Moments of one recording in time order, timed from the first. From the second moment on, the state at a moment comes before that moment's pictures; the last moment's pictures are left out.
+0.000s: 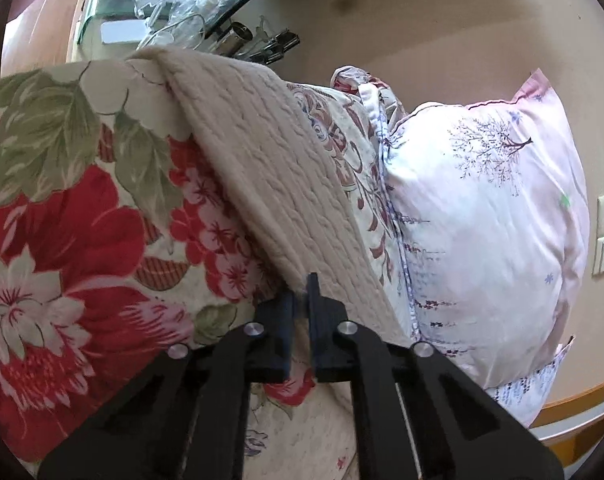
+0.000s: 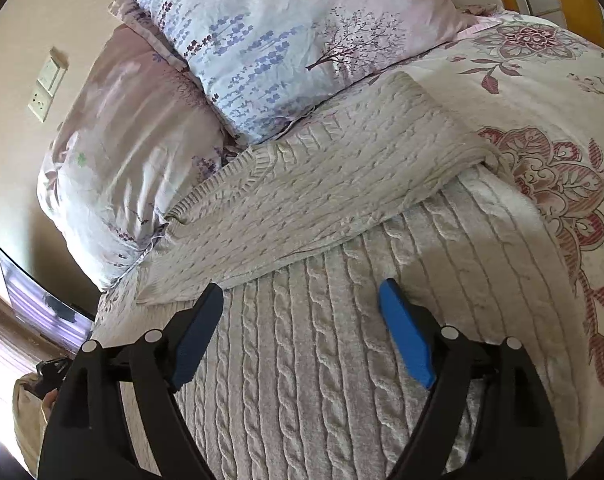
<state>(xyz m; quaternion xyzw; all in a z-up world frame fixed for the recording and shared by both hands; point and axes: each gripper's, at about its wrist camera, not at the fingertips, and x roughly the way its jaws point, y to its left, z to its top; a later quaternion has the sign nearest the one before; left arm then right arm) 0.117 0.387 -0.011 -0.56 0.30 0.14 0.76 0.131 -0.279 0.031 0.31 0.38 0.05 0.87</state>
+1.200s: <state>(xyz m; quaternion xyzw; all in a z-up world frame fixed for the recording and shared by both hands) 0.202 0.067 0.024 -0.34 0.42 -0.20 0.81 0.141 -0.226 0.104 0.13 0.38 0.14 0.90</state>
